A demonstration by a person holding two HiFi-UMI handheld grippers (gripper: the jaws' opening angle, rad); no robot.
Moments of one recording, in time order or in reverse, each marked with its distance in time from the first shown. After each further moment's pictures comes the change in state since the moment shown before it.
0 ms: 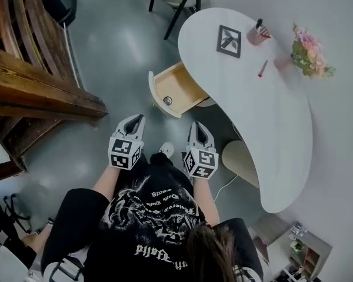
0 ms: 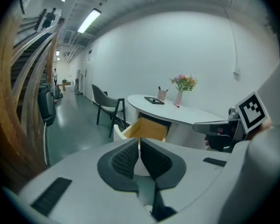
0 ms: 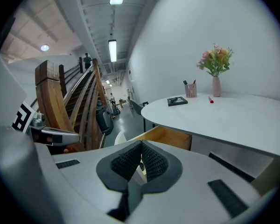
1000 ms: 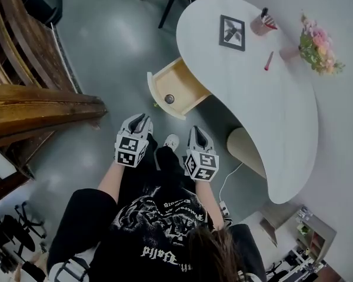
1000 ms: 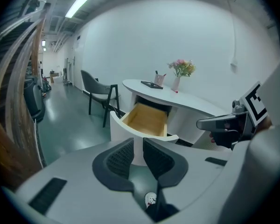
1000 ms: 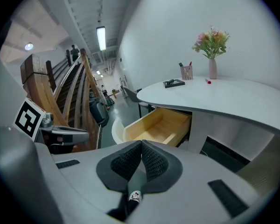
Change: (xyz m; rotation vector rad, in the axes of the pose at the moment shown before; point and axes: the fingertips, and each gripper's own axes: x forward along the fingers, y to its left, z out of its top) left arm 0.056 0.032 -0.032 0.054 0.163 -0.102; right arm 0.032 0.011 -0.044 0.087 0.159 -0.066
